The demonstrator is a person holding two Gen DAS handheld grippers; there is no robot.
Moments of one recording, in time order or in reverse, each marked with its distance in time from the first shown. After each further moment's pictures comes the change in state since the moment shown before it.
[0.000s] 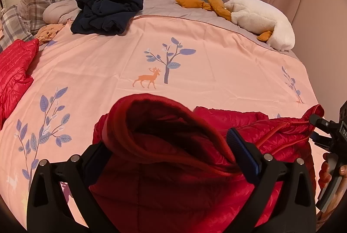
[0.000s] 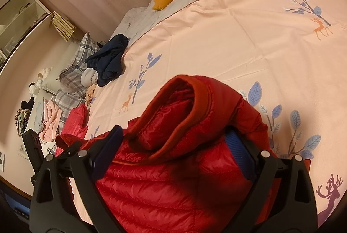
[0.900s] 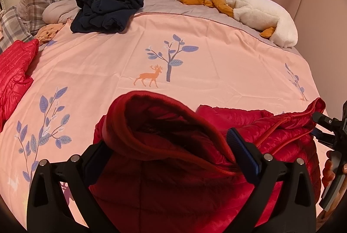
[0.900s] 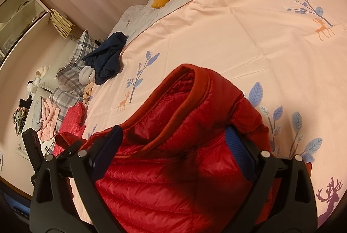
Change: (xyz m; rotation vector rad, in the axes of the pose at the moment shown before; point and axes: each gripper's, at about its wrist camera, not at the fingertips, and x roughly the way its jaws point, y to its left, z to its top) left arm 0.008 0.004 -0.002 0.008 0.009 0.010; right arm 0.006 0.002 -0.001 -0.007 0.011 -0.014
